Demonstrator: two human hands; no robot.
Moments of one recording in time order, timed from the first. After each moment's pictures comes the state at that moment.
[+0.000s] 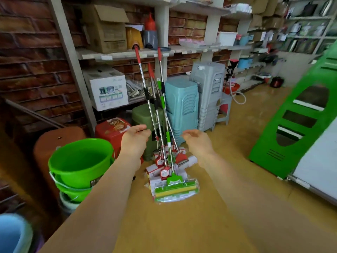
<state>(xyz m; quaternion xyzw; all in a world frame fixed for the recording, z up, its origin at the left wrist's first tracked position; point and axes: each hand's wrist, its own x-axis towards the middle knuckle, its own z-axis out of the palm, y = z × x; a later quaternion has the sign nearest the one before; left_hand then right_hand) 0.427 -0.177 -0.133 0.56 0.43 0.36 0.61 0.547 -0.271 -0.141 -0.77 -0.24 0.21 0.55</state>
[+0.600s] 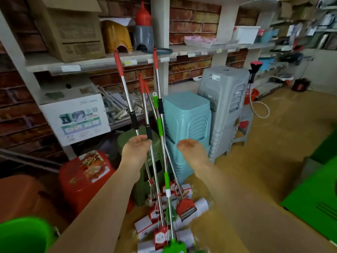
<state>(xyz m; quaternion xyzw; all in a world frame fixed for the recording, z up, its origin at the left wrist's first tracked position) 0.799 0.162 -0.170 0.56 0.47 0.33 0.59 0.923 0.082 -0.187 -0.78 -0.26 0.25 0.52</state>
